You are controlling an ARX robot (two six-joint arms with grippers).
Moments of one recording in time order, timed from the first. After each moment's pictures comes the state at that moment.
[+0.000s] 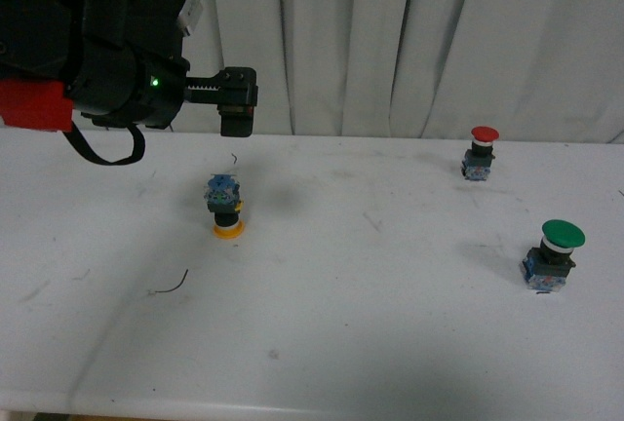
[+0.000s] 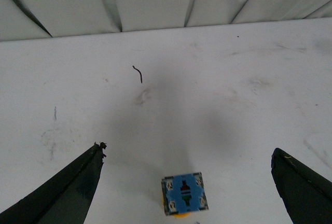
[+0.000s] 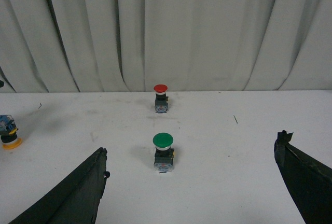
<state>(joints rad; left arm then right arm) -0.20 2.03 1.26 0.25 -0.02 -0.02 0.00 0.00 0.01 0.00 0.00 -0.01</state>
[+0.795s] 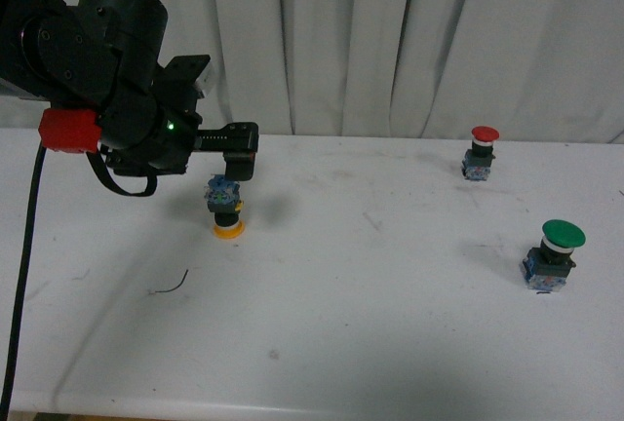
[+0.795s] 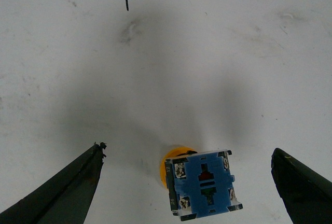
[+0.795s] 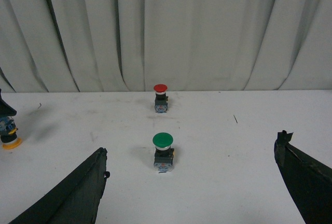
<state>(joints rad) -0.16 2.22 1.45 0.00 0.08 -0.04 0.00 0.00 0.01 0.00 0.00 -0.01</state>
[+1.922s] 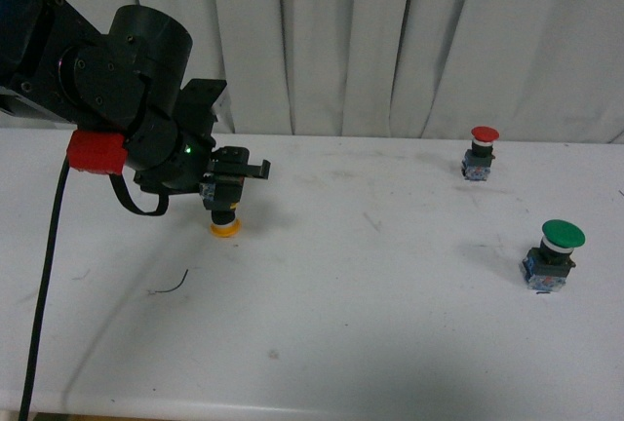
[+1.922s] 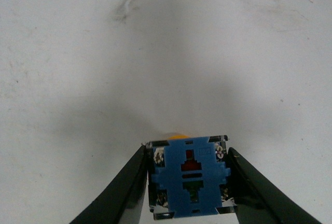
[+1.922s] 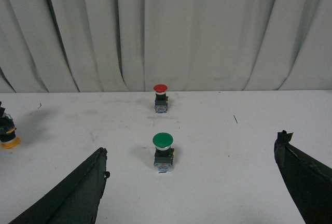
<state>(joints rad) -0.19 2.27 1.46 -0.01 0.01 -0.01 0.00 0.00 0.01 0.00 0.00 -0.01</state>
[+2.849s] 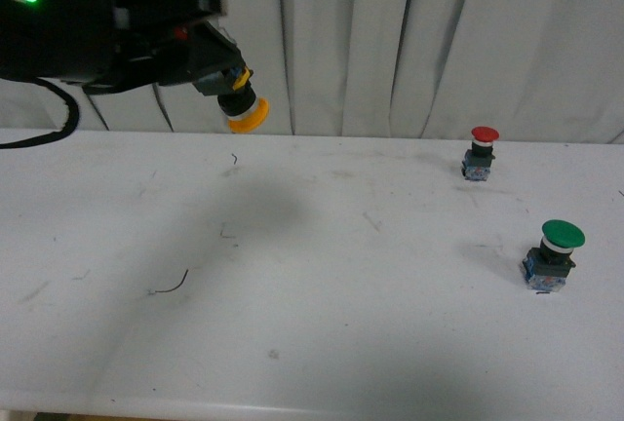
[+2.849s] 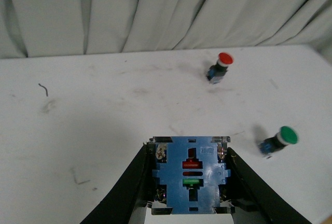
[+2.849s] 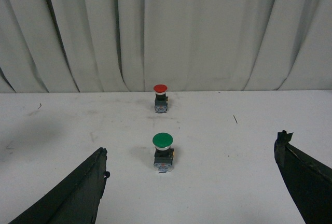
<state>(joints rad) -0.21 1.59 0.89 0.35 0.32 -0.14 0.00 0.00 0.01 0.00 0.00 -0.01</state>
